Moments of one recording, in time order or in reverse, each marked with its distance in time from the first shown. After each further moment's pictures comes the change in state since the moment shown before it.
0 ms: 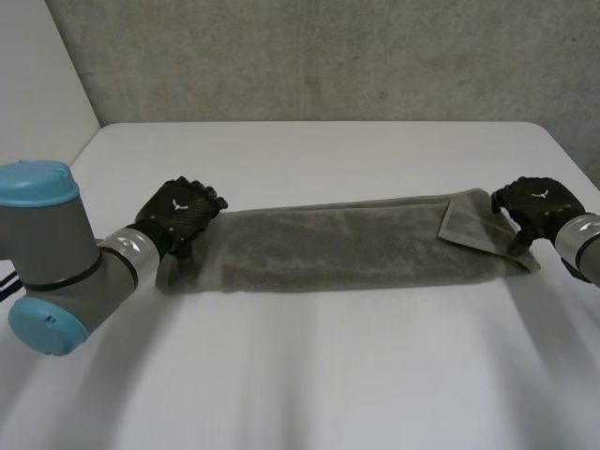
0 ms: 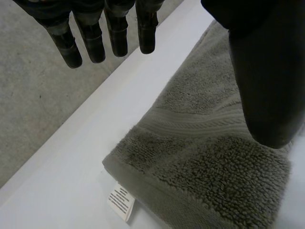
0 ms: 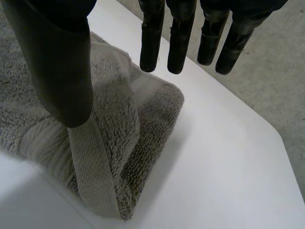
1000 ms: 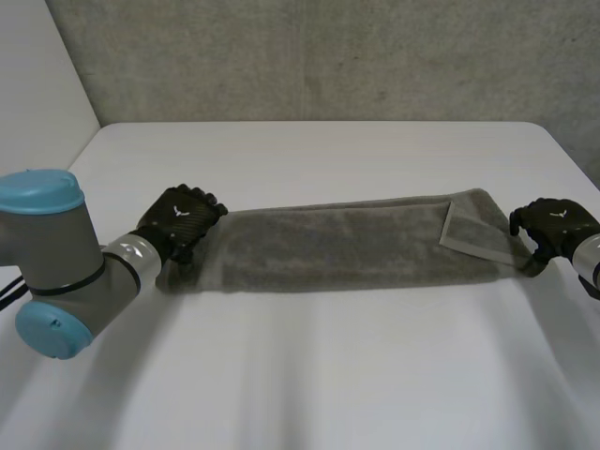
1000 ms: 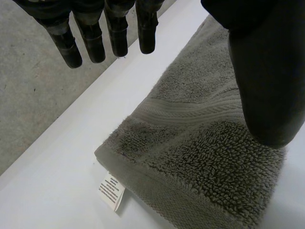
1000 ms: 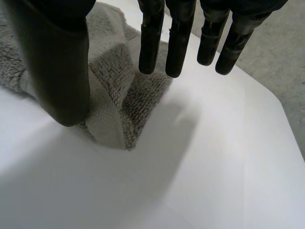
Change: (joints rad) left arm 0.003 -0.027 -0.009 0.022 -0.002 -0.001; right arm -0.078 0.014 0.060 -0.008 -0.005 -0.015; left_hand 0.000 0.000 0.000 0.000 0.000; right_hand 0.020 0.040 0.000 0.000 -0.003
